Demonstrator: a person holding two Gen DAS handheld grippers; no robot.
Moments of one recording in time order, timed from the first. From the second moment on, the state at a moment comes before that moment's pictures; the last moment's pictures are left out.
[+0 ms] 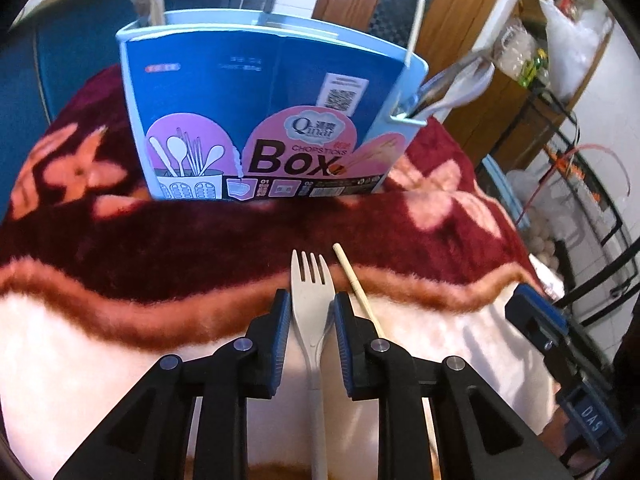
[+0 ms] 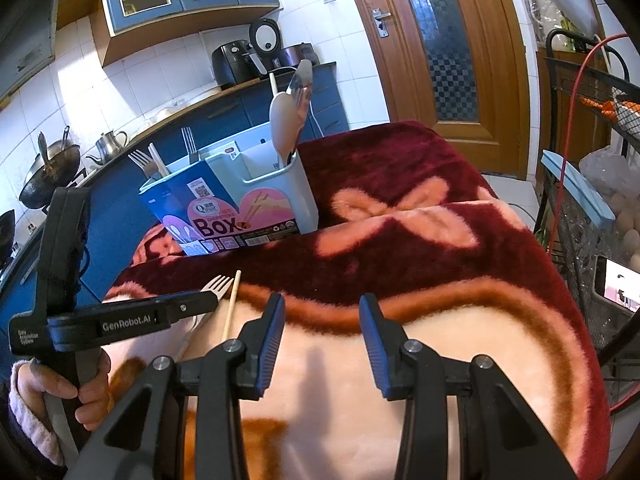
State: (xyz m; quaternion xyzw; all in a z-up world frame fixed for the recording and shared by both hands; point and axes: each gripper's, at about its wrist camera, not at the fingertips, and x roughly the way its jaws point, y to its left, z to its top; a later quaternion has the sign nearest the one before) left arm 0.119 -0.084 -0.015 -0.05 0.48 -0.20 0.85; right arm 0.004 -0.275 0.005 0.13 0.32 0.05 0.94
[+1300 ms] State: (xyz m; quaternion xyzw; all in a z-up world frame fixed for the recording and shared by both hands) left arm 0.063 -0.010 0.045 -0.10 0.32 -0.16 0.93; right arm 0.015 -0.234 0.010 0.09 0.37 0.10 0.92
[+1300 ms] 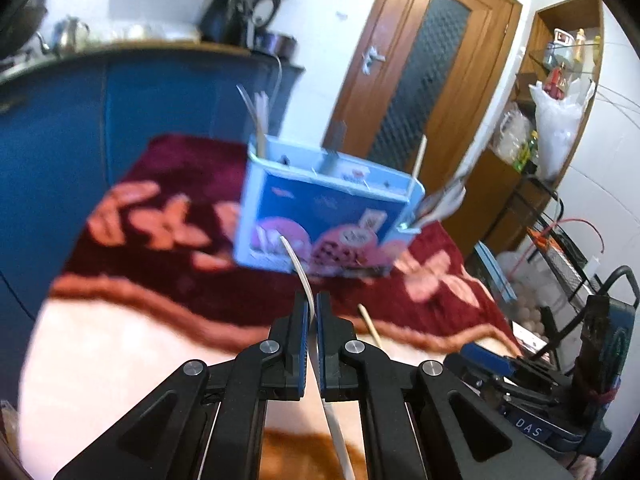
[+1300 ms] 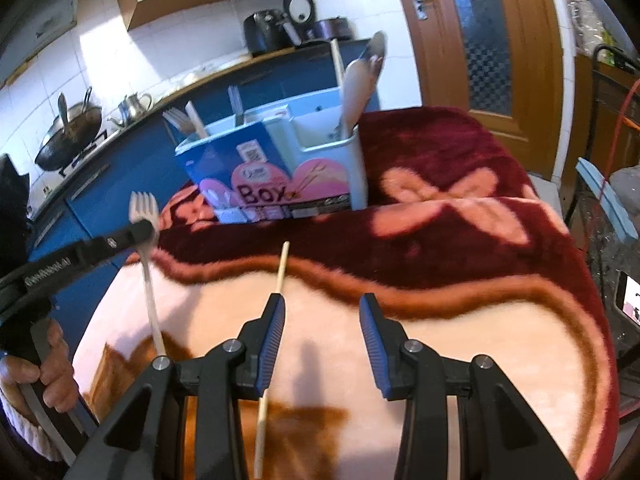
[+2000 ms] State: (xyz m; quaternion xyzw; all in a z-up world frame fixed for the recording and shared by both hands) left arm 0.040 0.031 0.051 -0.08 0.27 -0.12 0.95; right arm 0.058 -0.185 0.000 0.02 0.50 0.14 0.86
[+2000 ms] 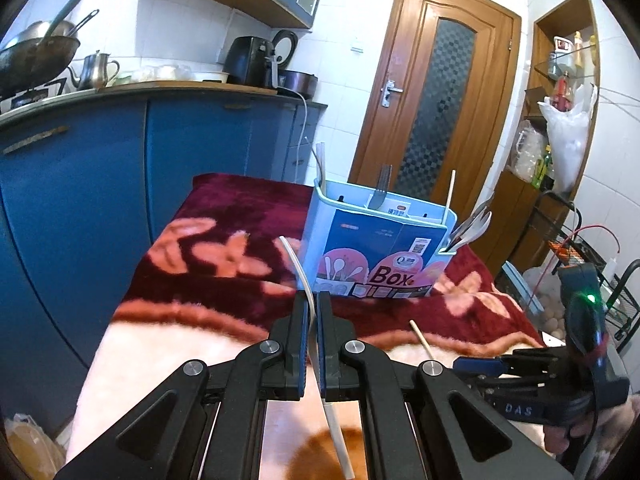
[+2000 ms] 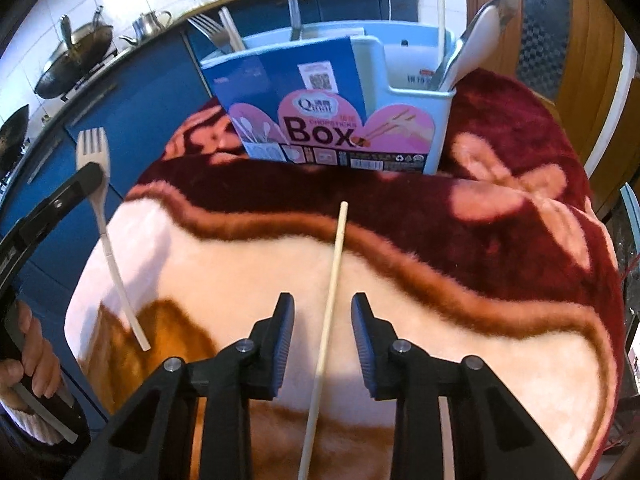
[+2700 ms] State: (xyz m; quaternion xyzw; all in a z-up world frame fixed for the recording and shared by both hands) left arm 0.044 0.024 0.068 -0.06 0.23 -0.13 0.96; right arm 0.066 -0.201 0.002 0.09 0.49 0.16 0.85
